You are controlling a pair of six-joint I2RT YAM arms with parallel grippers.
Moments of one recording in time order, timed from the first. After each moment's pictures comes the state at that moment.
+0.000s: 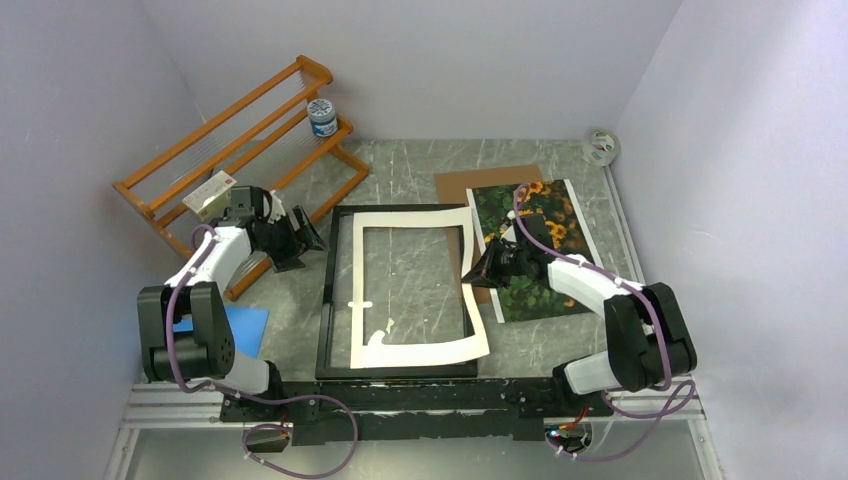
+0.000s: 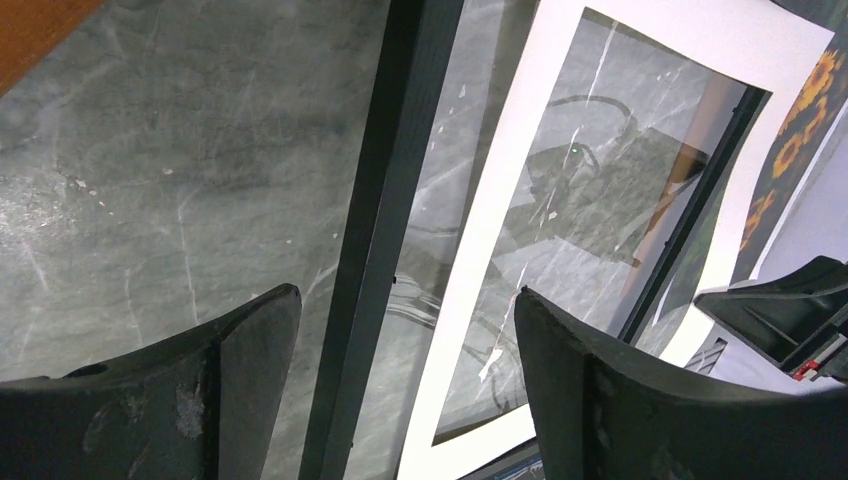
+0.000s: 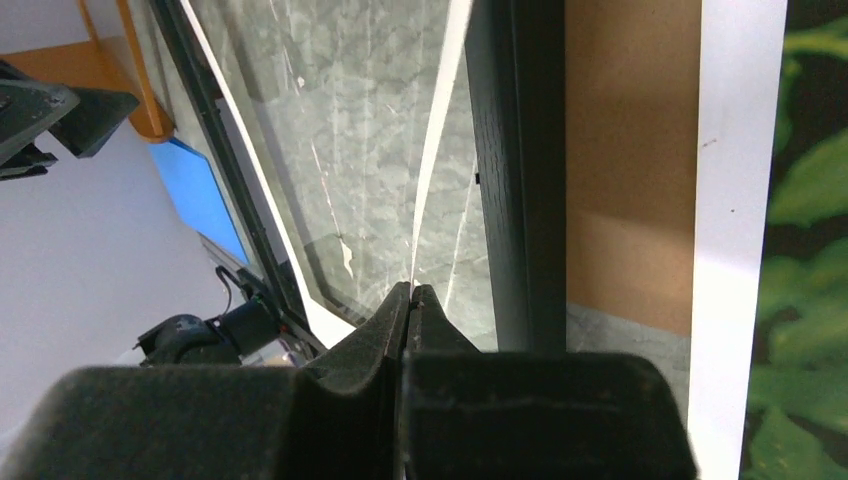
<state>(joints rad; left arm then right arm) 0.08 1.45 0.94 -0.55 0.45 -0.42 0.30 1.41 0.67 -0.18 -0.55 0.78</state>
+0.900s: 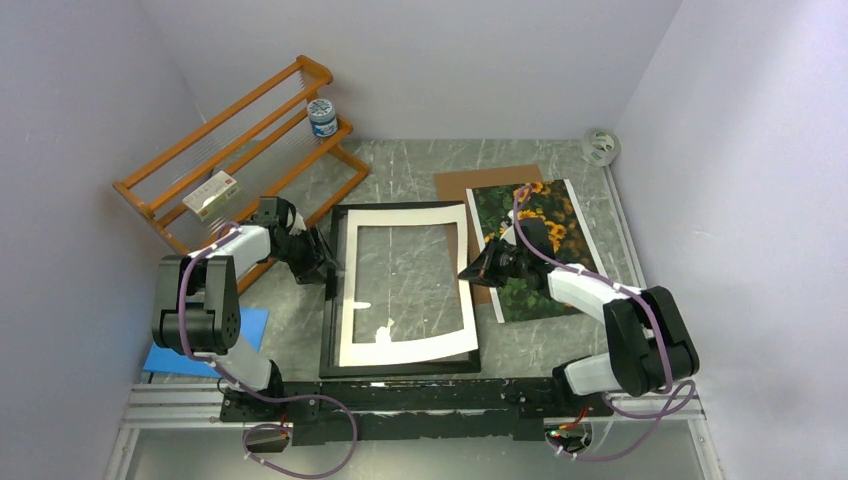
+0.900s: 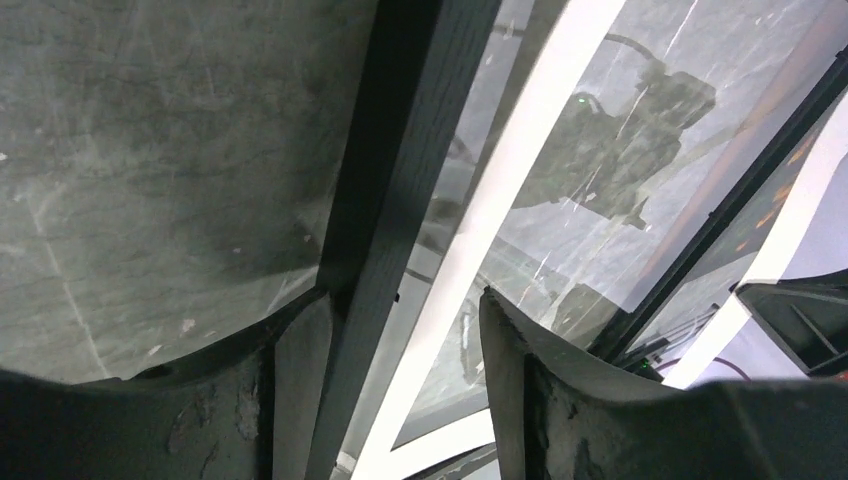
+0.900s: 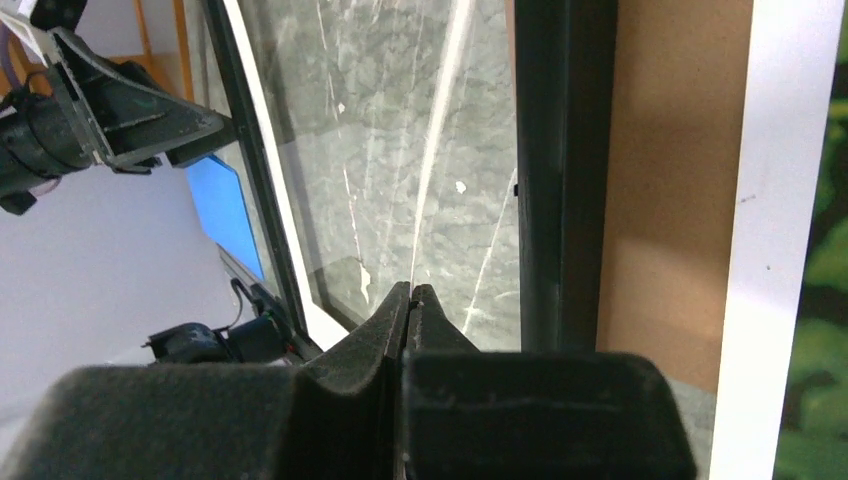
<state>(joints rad) -0.01 1.59 0.89 -0.50 0.47 -0.50 0.31 1.38 0.59 0.03 -0.53 0.84</state>
